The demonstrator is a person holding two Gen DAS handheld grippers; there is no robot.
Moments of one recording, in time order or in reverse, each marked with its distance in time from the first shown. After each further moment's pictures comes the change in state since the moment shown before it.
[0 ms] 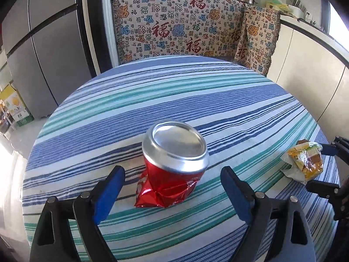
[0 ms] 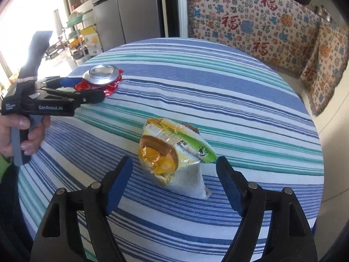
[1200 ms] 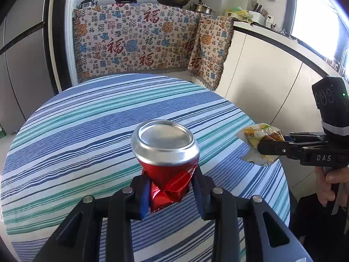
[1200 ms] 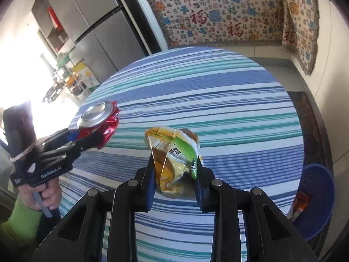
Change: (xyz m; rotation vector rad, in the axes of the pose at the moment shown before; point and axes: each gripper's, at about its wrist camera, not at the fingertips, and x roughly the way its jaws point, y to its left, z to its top) left arm -0.058 -0.105 -0.003 0.066 -0.068 -0.274; right arm -0.071 -0.090 -0.021 0.330 -0.035 0.110
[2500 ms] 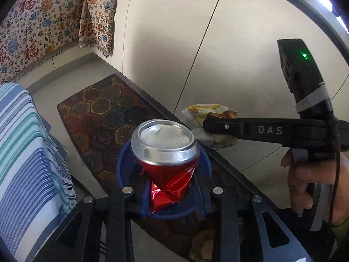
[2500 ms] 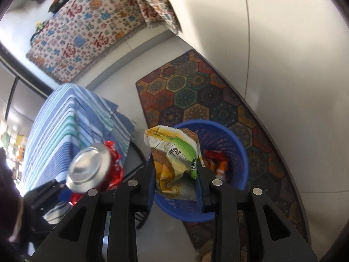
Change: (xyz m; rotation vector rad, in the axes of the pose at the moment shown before) left arm 0.240 -0.350 0.022 0.240 0.280 -0.329; right arm -0.120 -0.337 -0.092 0.550 0.003 -0.317
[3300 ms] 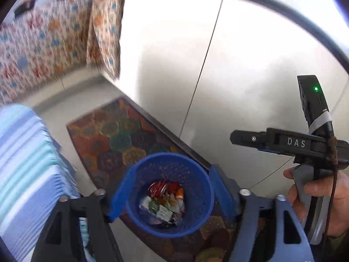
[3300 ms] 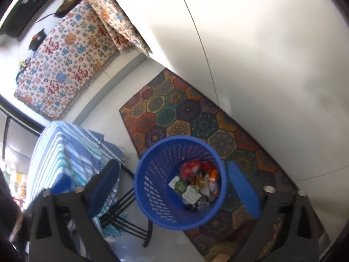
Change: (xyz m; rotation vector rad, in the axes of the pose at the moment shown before) left arm -0.048 -0.019 0.007 0.026 -0.173 0.077; right arm -0.056 -0.025 -0.011 0.126 -0.159 -0.046
